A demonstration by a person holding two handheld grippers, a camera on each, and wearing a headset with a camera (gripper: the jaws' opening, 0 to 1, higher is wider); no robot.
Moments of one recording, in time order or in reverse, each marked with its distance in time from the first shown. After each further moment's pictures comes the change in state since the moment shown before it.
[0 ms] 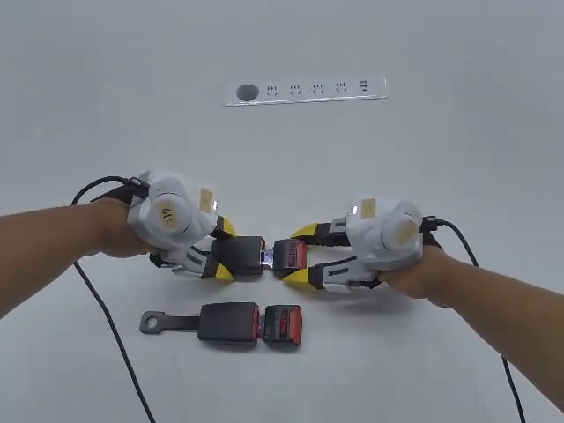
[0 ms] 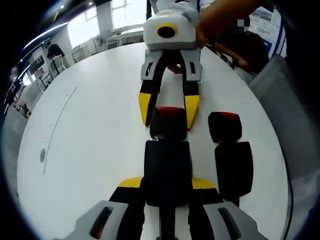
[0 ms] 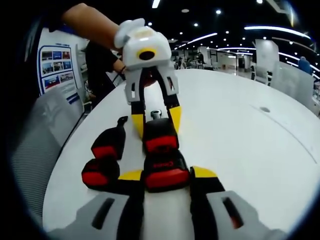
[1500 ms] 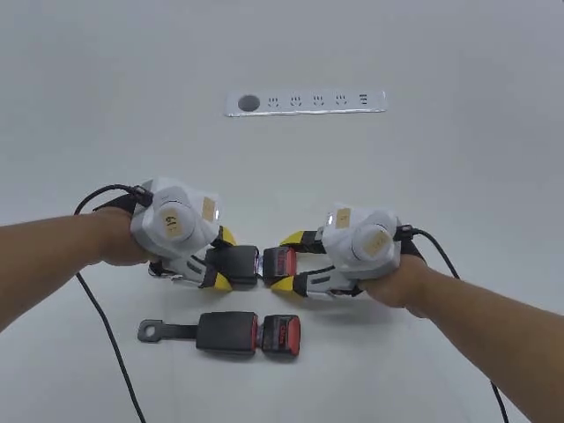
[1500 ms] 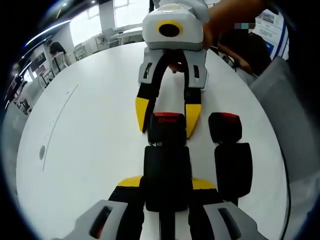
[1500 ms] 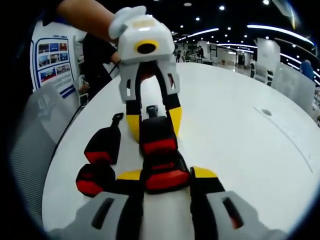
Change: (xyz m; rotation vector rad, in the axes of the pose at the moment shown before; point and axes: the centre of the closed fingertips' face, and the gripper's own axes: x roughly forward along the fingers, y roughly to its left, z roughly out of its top) left arm 0.000 -0.002 0.002 -0.022 -0.002 0.002; right arm 0.007 -0.005 0.003 -0.032 0.071 -0.038
